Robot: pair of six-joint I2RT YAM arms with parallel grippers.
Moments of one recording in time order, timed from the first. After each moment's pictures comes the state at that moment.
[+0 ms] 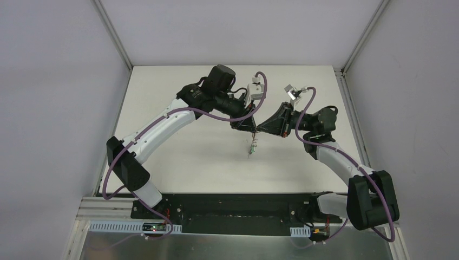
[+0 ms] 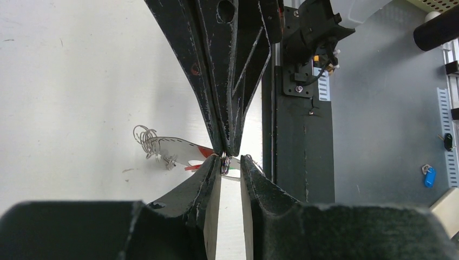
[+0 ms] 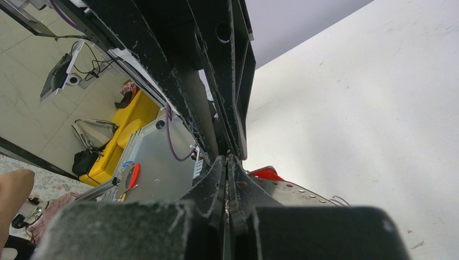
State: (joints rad) left arm -0.76 1.62 1.67 -0.73 0.79 0.22; right arm 0.27 1.24 0.62 0.99 -1.24 0.94
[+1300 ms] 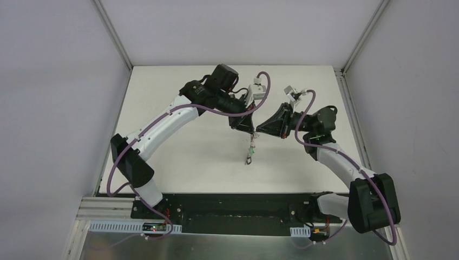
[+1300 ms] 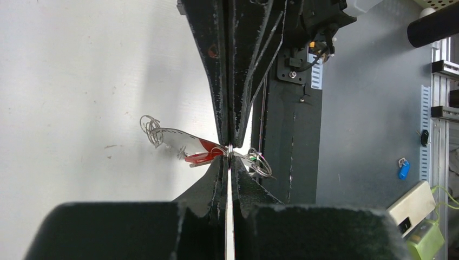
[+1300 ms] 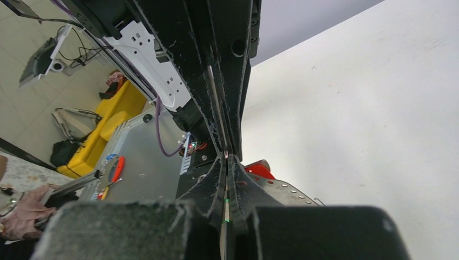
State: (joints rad) left arm -0.75 1.65 1.71 -0.84 0.77 0.20; right arm 0.27 1.23 0.62 0.94 -1.25 0.85
